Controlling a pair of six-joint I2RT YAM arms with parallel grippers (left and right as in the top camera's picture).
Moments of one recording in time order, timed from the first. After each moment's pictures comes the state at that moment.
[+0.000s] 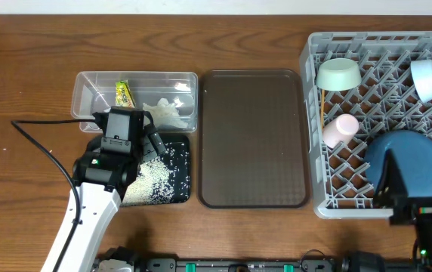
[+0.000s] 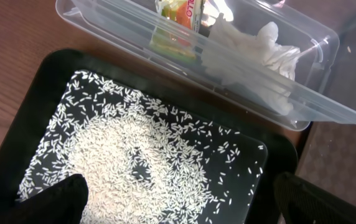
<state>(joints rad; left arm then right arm) -0.18 1.14 0.88 -0.80 -0.22 -0.59 -0.16 0.39 1.09 -0.77 -0.19 0.03</state>
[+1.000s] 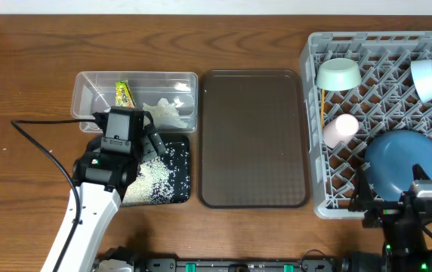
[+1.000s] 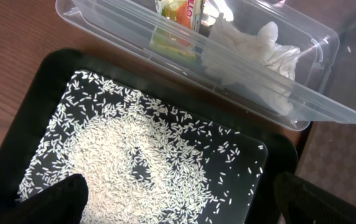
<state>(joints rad) -0.18 1.14 0.88 -0.80 -0.22 -0.59 -0.16 0.13 0.67 -0.64 -0.18 0.01</state>
